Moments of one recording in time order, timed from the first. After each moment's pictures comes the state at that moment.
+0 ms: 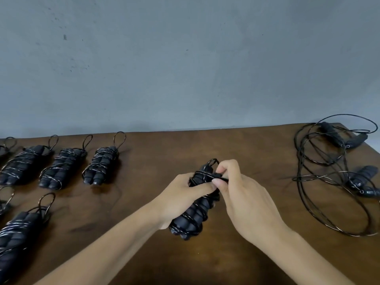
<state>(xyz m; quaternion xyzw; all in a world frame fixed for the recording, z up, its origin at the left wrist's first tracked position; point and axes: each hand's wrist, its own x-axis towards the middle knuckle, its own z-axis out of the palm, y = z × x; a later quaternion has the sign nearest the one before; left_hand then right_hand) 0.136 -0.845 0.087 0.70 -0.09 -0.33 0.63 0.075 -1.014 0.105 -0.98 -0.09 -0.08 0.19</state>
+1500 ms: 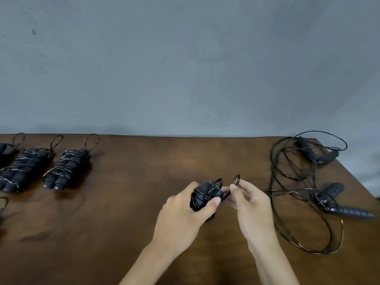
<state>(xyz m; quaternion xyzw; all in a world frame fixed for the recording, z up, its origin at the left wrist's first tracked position) 0.108 -0.939 0.062 0.85 -0.10 -0.06 0.52 0.086 -1.096 0.086 -0.77 0.24 -0.11 0.58</state>
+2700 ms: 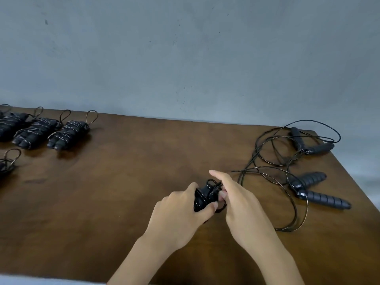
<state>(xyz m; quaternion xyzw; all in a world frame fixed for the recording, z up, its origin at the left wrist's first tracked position) 0.006 -1.055 0.074 0.96 -0.08 -0.08 0.26 -0.005 -1.221 0.087 -0.96 -0.07 -0.02 0.27</state>
